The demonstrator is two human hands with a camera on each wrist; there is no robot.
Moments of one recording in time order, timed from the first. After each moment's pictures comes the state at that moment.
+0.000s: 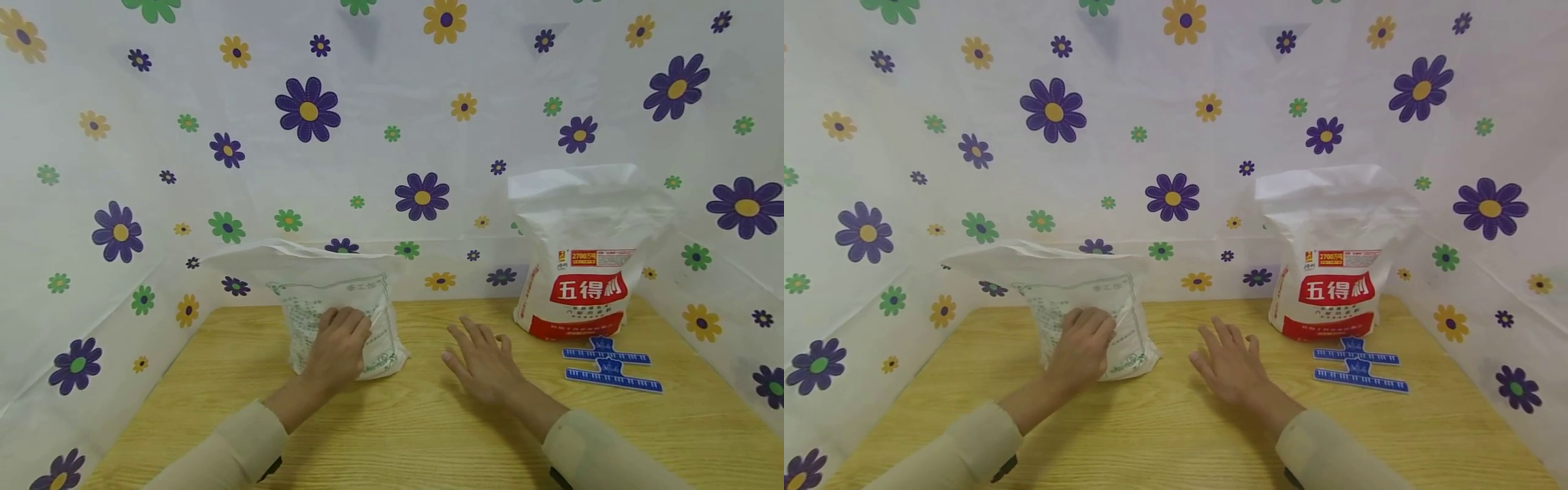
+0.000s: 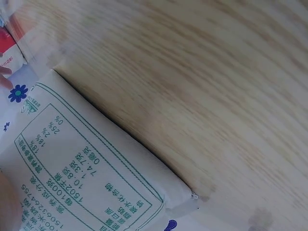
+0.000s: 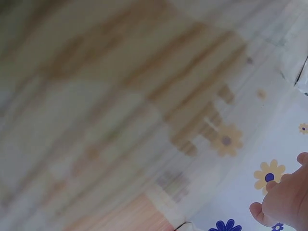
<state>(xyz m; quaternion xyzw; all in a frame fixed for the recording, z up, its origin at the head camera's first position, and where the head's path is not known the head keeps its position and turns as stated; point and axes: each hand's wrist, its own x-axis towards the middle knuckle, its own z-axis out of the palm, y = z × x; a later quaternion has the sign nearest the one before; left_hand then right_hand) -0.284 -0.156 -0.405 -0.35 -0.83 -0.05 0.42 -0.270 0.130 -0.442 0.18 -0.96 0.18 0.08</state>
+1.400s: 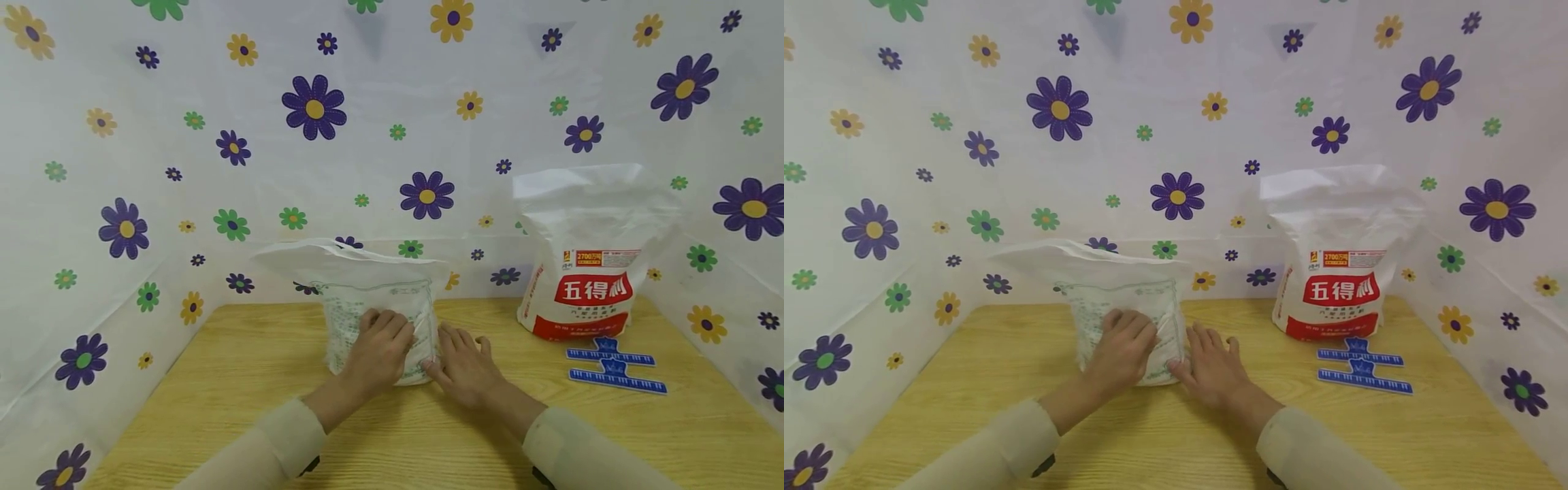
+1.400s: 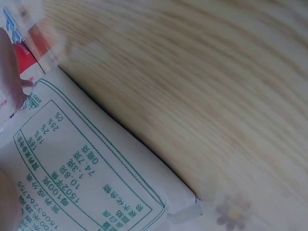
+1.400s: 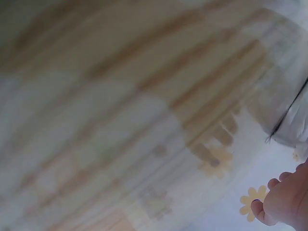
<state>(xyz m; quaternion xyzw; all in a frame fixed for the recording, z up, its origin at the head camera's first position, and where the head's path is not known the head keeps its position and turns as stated) -0.275 -0.107 -0.403 -0.38 -0.83 -0.03 0.42 -0.271 0.096 -0.445 0.20 -0.97 0.14 0.06</state>
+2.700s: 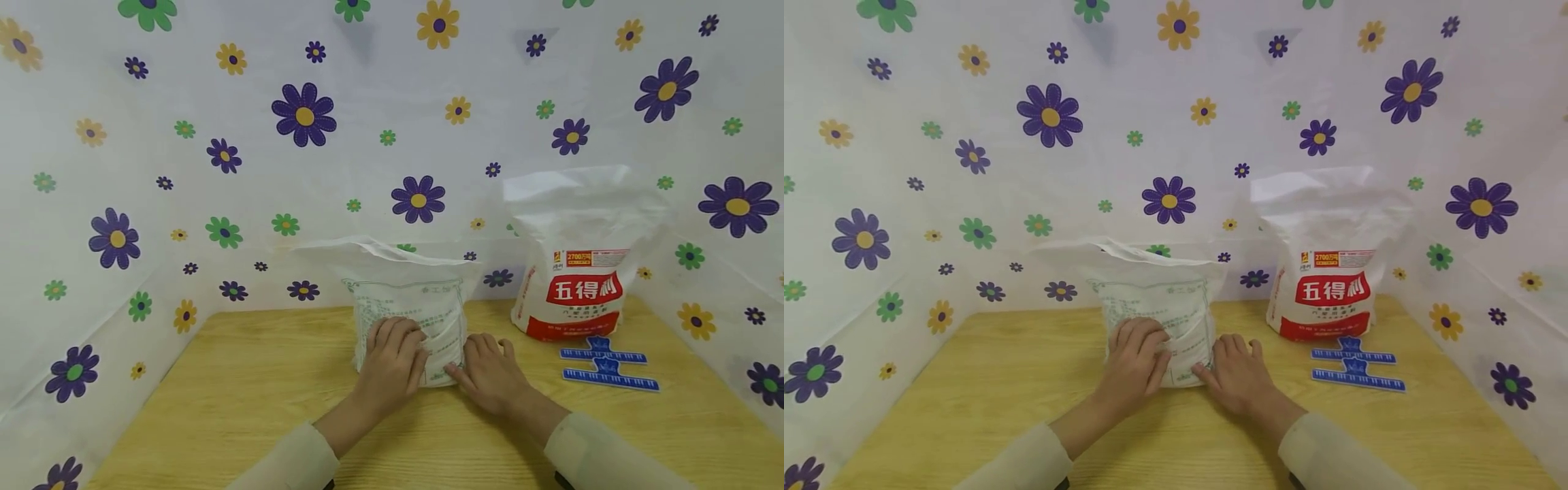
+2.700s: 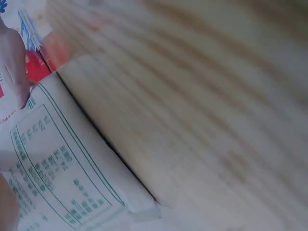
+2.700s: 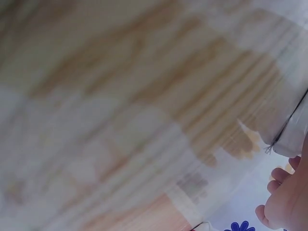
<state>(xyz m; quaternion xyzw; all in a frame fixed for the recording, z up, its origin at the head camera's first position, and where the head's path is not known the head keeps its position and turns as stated) -0.265 -0.078 -0.418 -0.38 -0.79 -0.12 0.47 -0.266 0.140 -0.453 0.18 -0.97 0.09 0.12</state>
